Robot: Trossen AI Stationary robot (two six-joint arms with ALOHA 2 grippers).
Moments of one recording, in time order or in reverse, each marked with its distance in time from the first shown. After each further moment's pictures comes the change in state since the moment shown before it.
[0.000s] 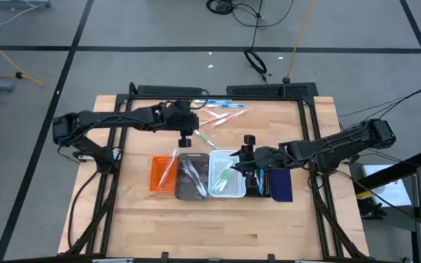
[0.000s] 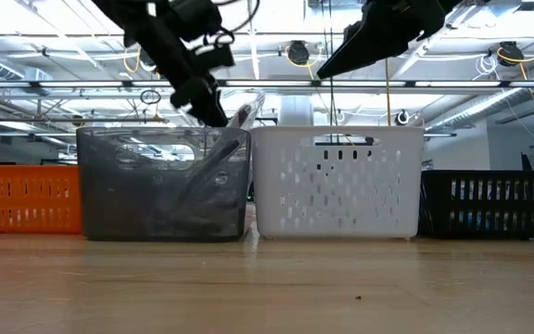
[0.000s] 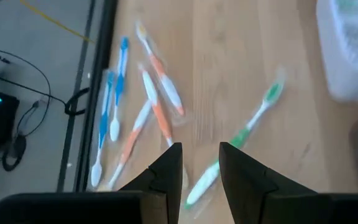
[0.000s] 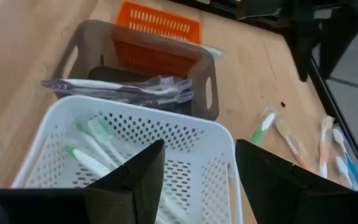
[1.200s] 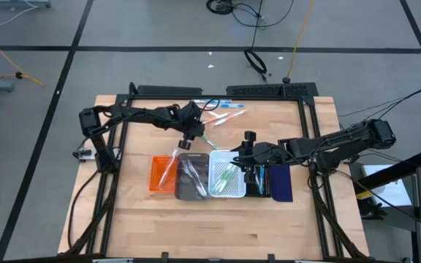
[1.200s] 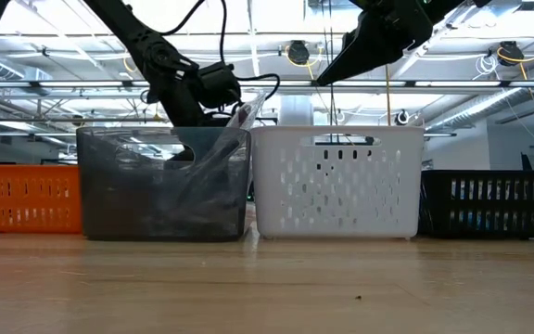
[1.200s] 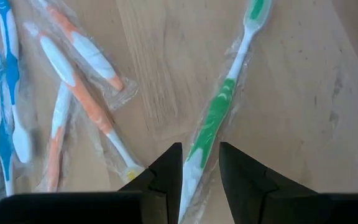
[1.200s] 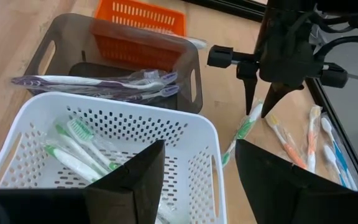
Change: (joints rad) left arm 0.104 0.291 0.000 0.069 0.181 0.301; right arm -0.041 -0.001 0.000 -0.012 0.000 0.004
